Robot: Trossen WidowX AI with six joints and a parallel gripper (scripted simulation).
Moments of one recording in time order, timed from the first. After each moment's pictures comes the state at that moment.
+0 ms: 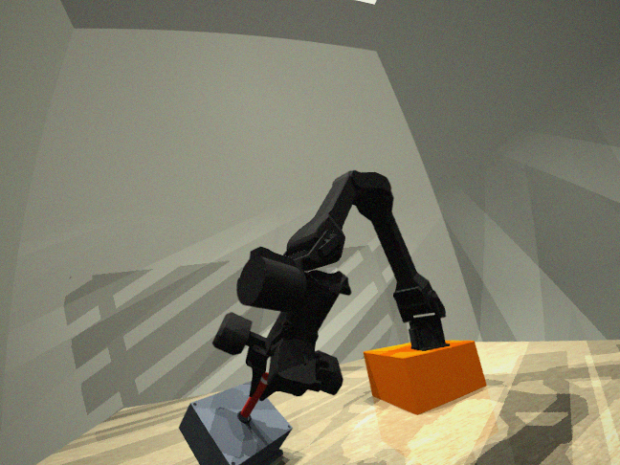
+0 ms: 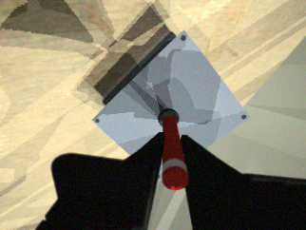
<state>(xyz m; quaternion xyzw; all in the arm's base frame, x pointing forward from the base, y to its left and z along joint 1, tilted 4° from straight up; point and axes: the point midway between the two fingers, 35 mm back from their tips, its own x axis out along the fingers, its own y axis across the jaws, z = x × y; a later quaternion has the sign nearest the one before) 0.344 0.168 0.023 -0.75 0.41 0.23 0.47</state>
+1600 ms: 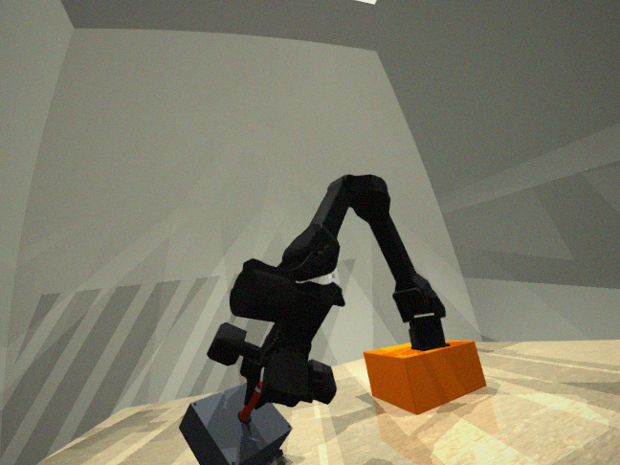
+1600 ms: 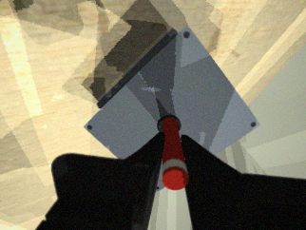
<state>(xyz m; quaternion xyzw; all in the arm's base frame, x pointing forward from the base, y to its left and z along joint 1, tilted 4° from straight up) 0.354 0.160 0.010 -0.75 0.41 0.23 0.46</state>
